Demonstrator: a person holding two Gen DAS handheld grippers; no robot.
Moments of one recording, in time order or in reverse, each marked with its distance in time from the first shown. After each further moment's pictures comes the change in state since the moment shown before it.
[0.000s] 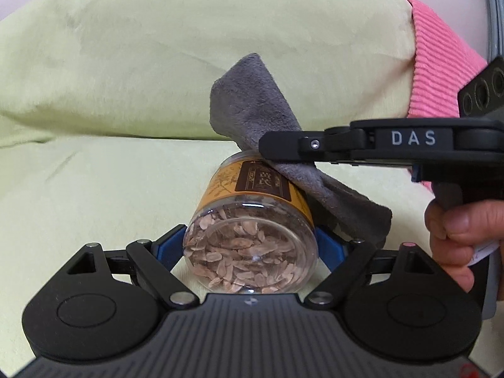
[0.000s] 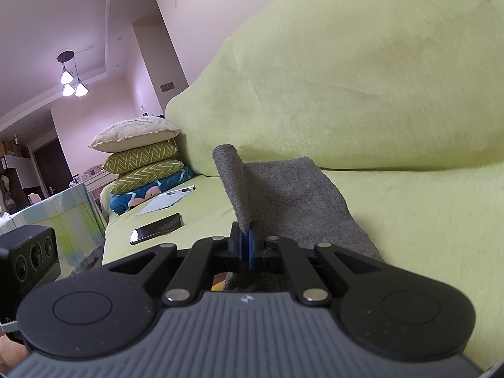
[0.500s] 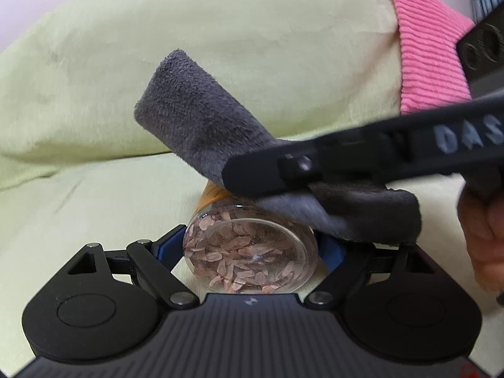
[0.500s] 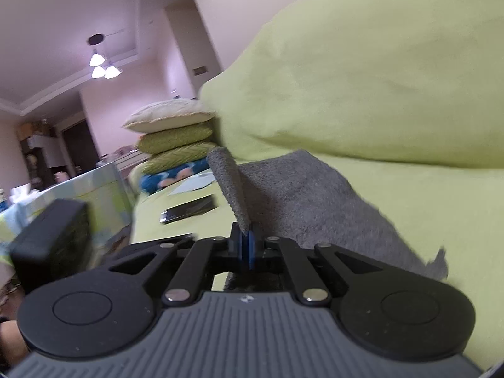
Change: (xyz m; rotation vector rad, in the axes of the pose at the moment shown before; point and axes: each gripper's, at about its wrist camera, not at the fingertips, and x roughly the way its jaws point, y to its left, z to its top) left arm 0.000 -0.025 -0.002 0.186 -0.001 0.059; right arm -0.004 0.017 -0.003 -0.053 0.045 0.092
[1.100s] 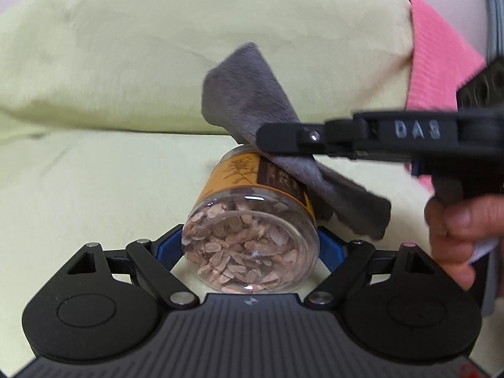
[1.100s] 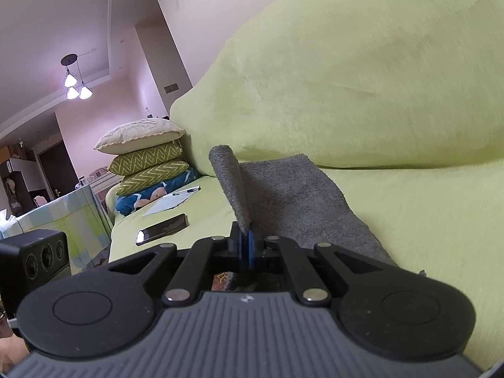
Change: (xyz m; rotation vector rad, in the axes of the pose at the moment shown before) left arm 0.001 0.023 -0.002 -0.246 0.016 -0.099; right arm -0.002 -0.024 0.001 0.068 -0.047 -0.061
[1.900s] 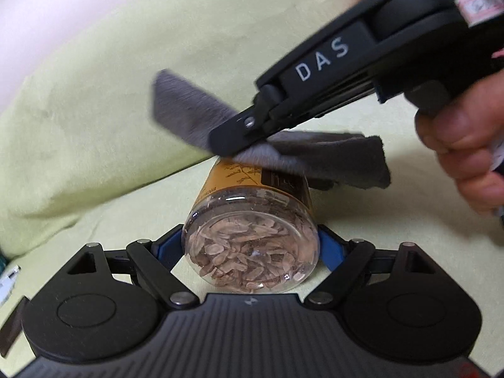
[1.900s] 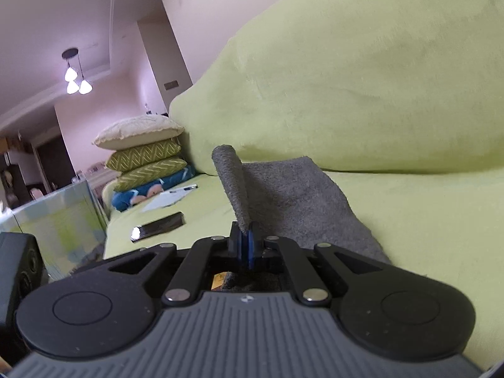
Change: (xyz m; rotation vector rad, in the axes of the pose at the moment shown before) left arm 0.012 -0.046 -0.011 0.446 -0.008 0.190; right arm 0.000 0.003 0.000 -0.024 0.002 -0.009
